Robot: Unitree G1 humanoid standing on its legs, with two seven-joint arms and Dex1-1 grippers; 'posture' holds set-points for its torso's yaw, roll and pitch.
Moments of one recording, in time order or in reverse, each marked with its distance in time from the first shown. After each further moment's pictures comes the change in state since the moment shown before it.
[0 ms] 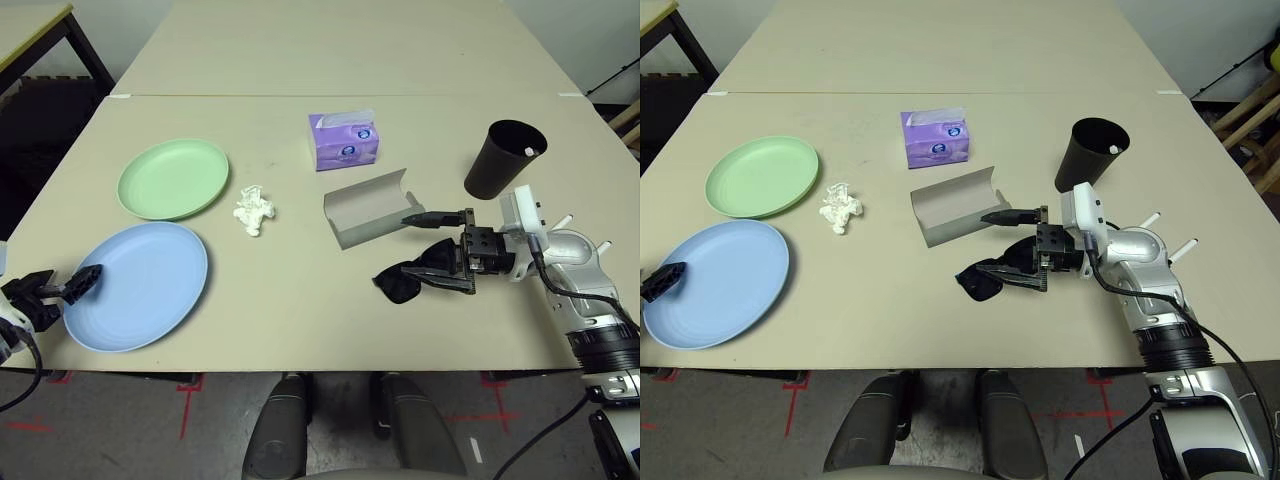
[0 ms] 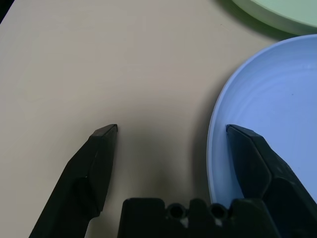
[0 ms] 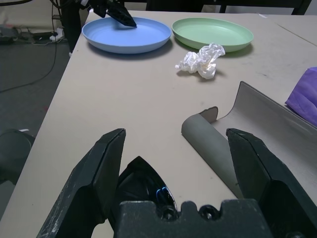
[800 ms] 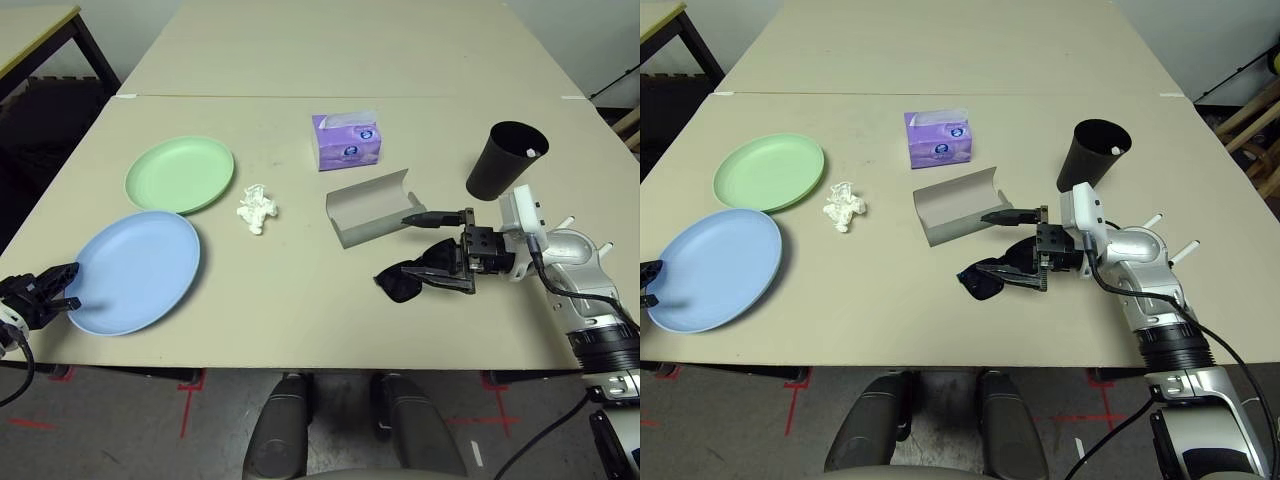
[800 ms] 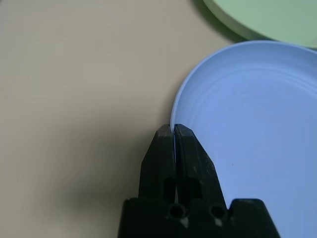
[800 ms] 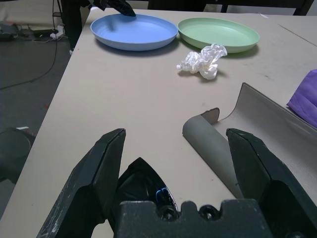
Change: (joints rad) left arm -0.021 0.038 0.023 -0.032 -0.091 0.144 -0.054; right arm 0.000 -0.002 0.001 -0.002 -0.008 0.000 -0.005
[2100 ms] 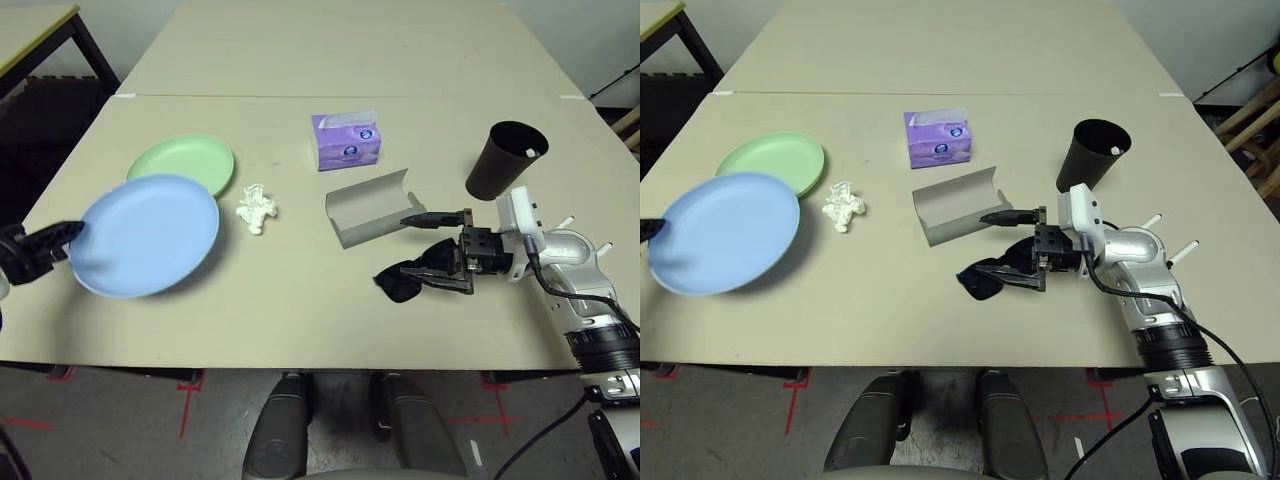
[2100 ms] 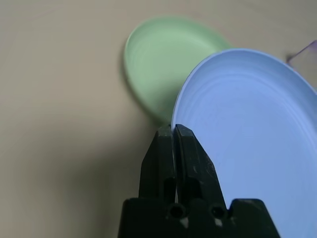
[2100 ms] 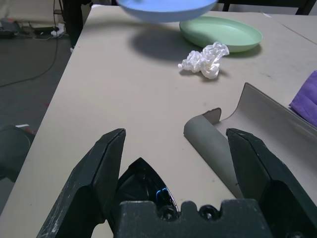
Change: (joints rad) left arm -0.460 0.143 -0.088 0.121 -0.054 0.290 -0.029; right arm -0.004 0.008 0.007 0.005 -0.011 -0.009 0.000
